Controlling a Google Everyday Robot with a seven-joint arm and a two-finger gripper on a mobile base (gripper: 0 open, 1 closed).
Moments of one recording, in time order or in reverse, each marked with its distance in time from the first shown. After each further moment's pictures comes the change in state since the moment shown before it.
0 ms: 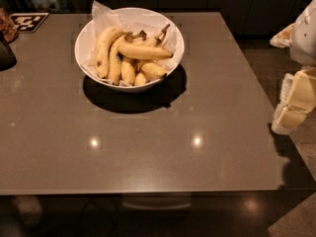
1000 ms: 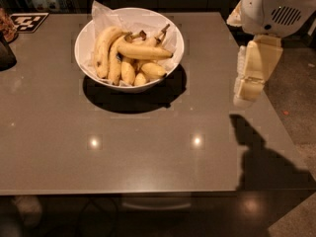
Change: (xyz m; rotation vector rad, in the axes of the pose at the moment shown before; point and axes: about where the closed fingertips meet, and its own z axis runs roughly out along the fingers) arm -0.080 -0.016 -0.007 -0.037 -0.003 -0.132
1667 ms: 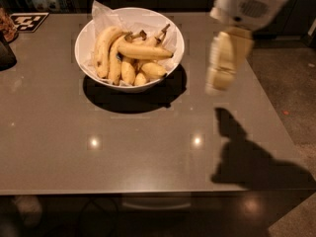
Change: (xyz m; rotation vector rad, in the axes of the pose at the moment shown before) arm -0.034 -0.017 0.007 0.030 -0.025 0.026
